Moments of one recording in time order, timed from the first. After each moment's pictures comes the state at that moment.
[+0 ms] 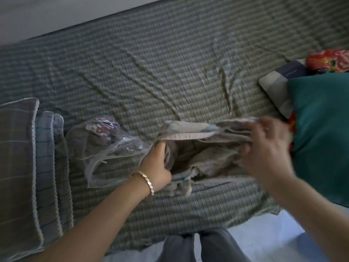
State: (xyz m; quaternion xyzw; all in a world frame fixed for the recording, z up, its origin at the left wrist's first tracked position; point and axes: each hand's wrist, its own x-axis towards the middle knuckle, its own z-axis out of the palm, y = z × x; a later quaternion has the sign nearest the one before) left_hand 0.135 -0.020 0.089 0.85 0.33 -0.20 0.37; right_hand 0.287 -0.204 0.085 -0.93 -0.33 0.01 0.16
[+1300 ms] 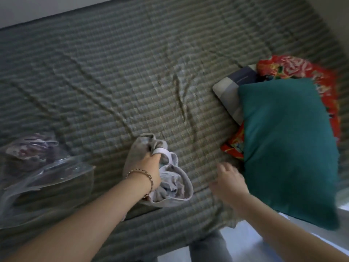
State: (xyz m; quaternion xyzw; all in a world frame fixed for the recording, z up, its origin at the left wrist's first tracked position) left_hand 0.245 -0.077 0.010 0.85 0.31 -0.38 0.18; right_hand 0.332 -0.281 -0.020 -0.90 -0.20 0.38 0.00
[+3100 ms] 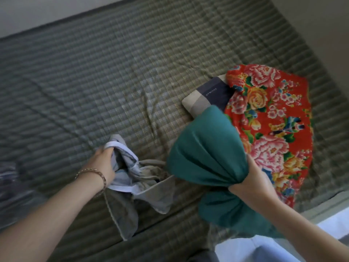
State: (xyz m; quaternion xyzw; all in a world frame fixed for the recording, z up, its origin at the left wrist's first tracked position) left_hand 0.419 -0.107 -0.018 0.87 0.35 -0.31 0.16; right_hand 0.533 -0.424 0.012 -0.91 -0.01 0.35 0.24
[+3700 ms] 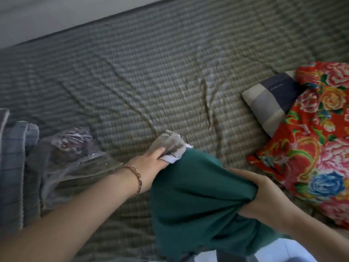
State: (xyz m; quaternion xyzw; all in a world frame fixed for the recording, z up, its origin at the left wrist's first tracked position) left_hand 0.272 -0.049 0.045 0.91 0.10 -0.38 0.12; right_hand 0.394 -0.298 0.073 -0.77 -0.17 0.50 0.37
